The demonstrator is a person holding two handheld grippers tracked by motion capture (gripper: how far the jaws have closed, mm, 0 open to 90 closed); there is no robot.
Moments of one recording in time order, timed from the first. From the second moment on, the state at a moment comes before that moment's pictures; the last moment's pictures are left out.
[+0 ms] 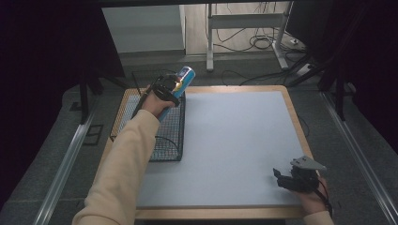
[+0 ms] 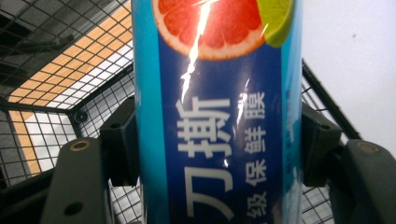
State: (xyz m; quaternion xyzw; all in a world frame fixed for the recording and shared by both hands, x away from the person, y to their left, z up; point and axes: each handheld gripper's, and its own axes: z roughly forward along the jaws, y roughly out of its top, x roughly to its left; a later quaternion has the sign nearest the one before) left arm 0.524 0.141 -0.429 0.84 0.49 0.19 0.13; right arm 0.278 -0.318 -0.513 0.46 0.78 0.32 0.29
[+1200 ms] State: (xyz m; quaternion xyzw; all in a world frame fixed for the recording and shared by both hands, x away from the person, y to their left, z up) left arm 0.505 0.141 -0.414 0.83 0.50 0.20 0.16; right arm 0.279 -0.319 -0.512 0.46 0.78 0.33 0.28
